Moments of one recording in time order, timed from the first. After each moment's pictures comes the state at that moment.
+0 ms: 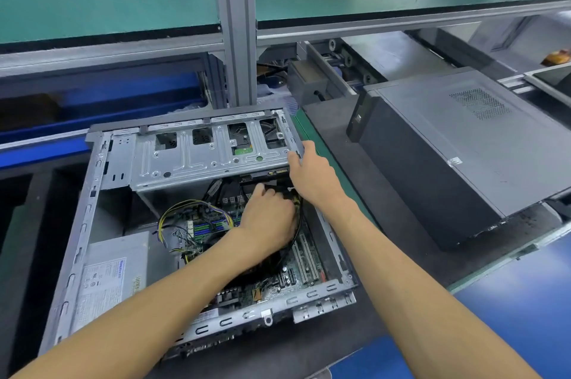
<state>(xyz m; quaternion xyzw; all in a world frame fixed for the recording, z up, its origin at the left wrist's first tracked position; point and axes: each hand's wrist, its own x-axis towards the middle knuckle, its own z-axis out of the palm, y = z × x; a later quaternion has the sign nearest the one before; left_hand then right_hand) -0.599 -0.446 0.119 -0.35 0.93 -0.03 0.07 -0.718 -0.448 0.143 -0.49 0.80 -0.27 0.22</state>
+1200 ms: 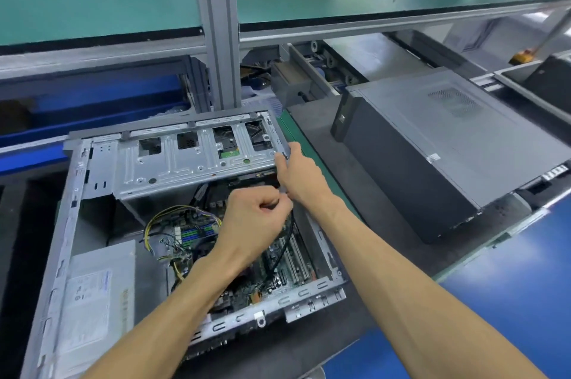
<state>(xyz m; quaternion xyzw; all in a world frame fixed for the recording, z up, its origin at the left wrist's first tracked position) -0.576 -0.420 0.169 -0.32 0.75 0.37 -0.44 -0.718 -0.451 0.143 -0.49 0.81 -0.24 0.20</state>
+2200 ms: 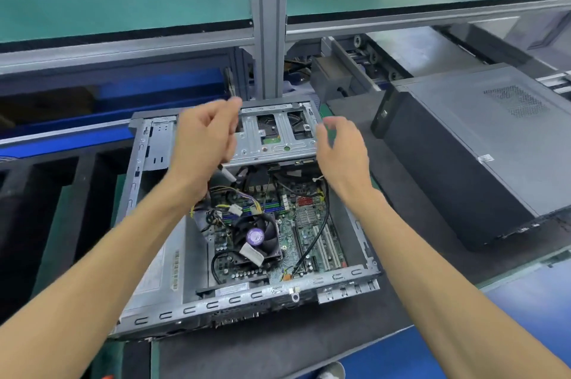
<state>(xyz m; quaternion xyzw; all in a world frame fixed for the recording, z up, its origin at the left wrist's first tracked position) -0.500 -0.487 0.222 -0.39 0.63 0.49 -0.46 -0.706 -0.438 0.170 -0.50 0.77 -0.38 0.11</state>
